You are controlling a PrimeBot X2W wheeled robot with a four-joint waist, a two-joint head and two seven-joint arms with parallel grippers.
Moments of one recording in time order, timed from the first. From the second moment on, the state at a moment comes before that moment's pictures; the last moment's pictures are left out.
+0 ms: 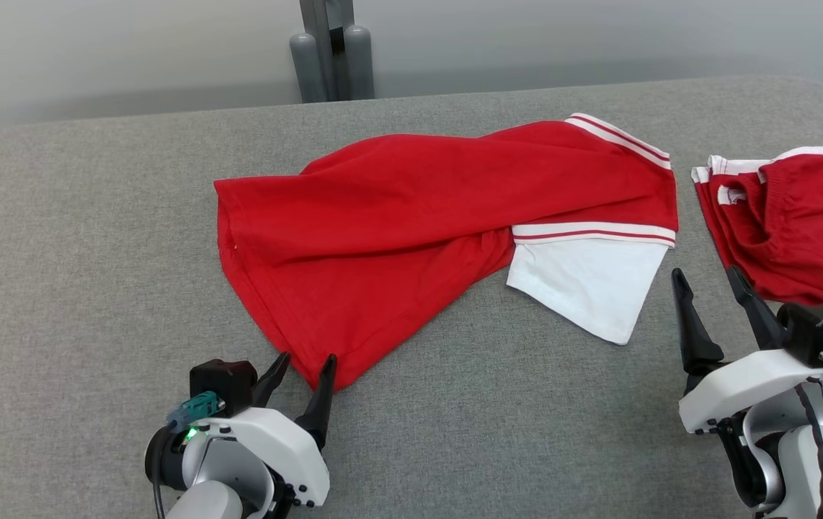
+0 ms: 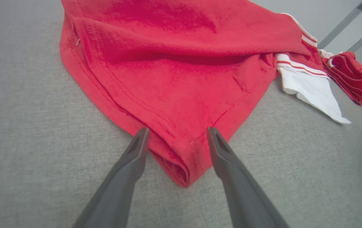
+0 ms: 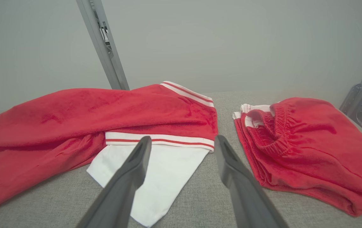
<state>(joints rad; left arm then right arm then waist) -0.20 0.16 -0.46 0.29 -0.57 0.11 0.03 -0.24 -0.05 -0.03 0.27 0.17 0.13 -0.04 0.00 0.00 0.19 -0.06</state>
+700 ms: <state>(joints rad) -0.29 0.13 -0.48 0.42 -0.57 0.09 -0.01 -0.25 -0.05 -0.04 0.25 0.17 0.13 -0.04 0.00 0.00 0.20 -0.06</state>
